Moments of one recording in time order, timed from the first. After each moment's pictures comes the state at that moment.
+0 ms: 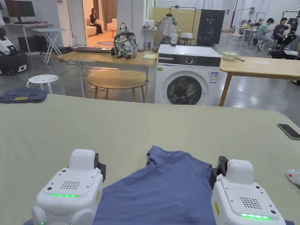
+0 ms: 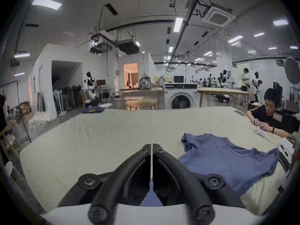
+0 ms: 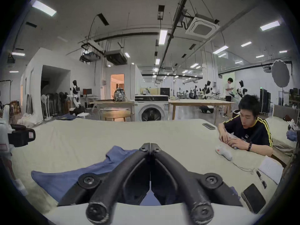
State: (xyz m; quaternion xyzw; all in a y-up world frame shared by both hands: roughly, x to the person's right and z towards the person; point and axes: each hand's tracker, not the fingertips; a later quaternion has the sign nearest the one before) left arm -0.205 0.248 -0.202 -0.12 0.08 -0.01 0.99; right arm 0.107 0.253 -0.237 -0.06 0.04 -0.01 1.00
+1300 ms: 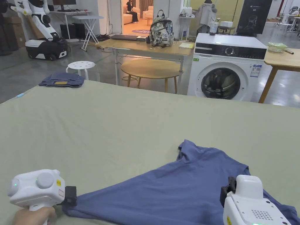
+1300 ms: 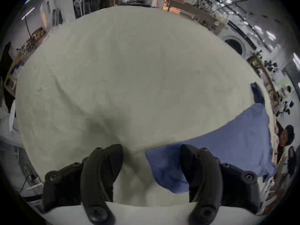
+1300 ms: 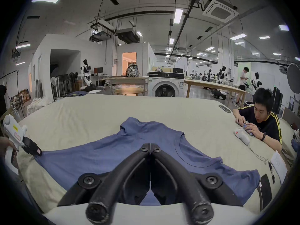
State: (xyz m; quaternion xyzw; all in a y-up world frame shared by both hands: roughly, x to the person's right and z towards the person) left arm -0.411 0.142 -0.220 -0.52 0.20 0.19 0.81; right arm 0.066 0.195 -0.263 -0.18 0.10 0.03 0.98
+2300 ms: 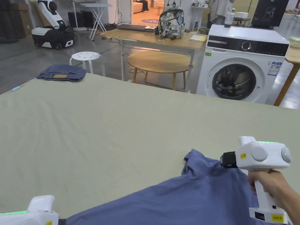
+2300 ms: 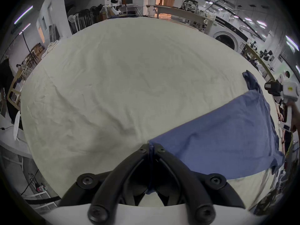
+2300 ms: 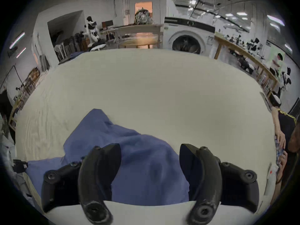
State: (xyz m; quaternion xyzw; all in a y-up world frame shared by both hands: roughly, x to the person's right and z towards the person) left arm -0.385 0.134 -0.218 -0.49 0.19 0.16 0.84; right arm 0.065 0.162 -0.619 -0.44 0.18 0.07 0.87
